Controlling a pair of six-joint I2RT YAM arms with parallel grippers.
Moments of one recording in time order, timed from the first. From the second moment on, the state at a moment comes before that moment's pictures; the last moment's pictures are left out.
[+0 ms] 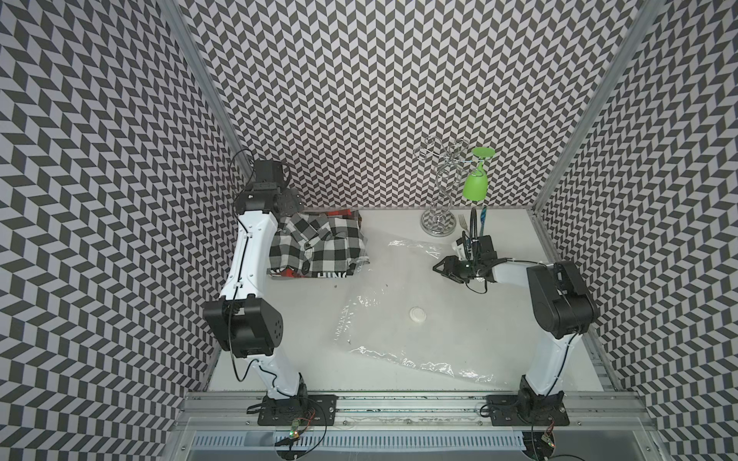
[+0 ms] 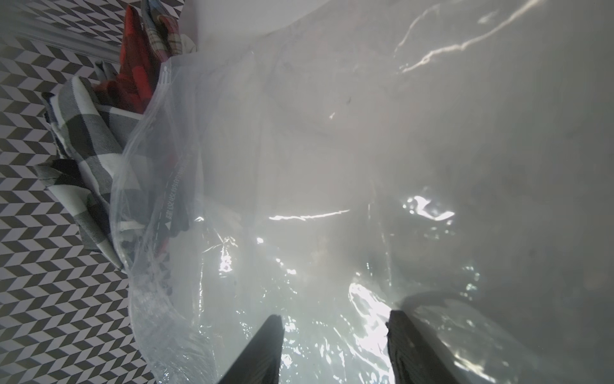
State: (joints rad) left arm 0.04 1.72 1.87 -0.91 -0.23 -0.27; right arm 0.18 1.94 1.06 -0.05 -0.61 0.52
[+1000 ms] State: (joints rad) left arm 0.56 1.45 0.96 -0.43 0.49 -0.53; right arm 0.16 1.89 0.98 0.01 -0.57 0.52
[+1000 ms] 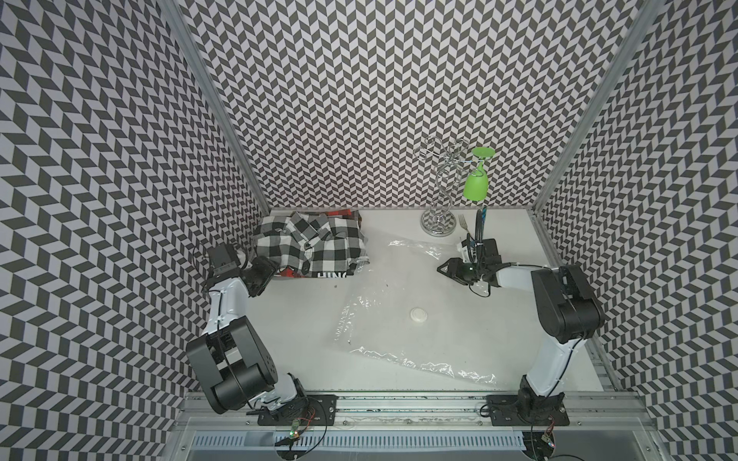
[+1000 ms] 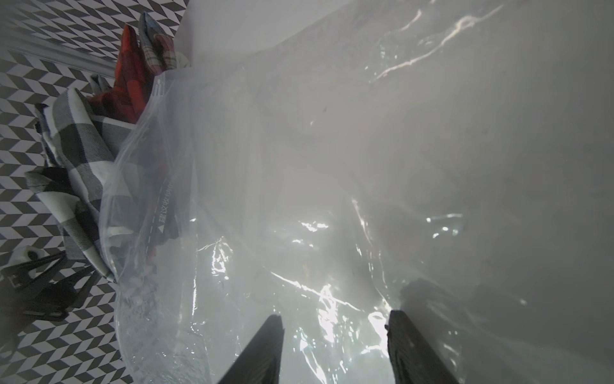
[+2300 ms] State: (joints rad) left arm 0.62 1.63 0.71 0.32 0.76 -1.09; right arm 0.16 1.89 0.92 0.12 -0.60 0.52
